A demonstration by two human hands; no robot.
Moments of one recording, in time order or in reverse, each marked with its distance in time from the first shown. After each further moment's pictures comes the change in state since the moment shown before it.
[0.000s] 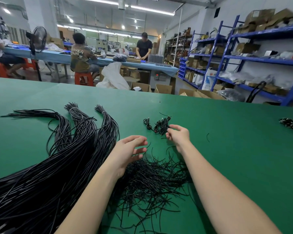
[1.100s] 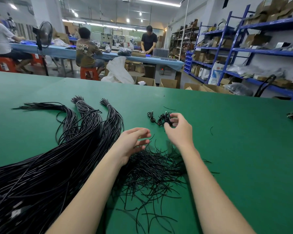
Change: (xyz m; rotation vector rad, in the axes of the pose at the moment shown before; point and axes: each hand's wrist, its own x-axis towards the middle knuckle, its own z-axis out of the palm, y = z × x) left_hand -0.007 0.006 0.004 0.061 0.006 -0.038; right_hand -0.075 -0.013 0.002 -0.495 0.047 -0.438
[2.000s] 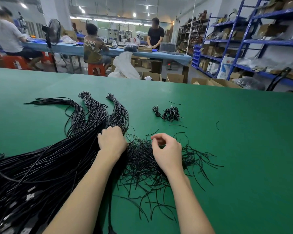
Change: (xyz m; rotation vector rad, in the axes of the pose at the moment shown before) left_hand 0.014 -0.022 -0.052 1.514 0.582 0.083; right_hand -0.095 0.006 0.030 0.090 -0.090 -0.037
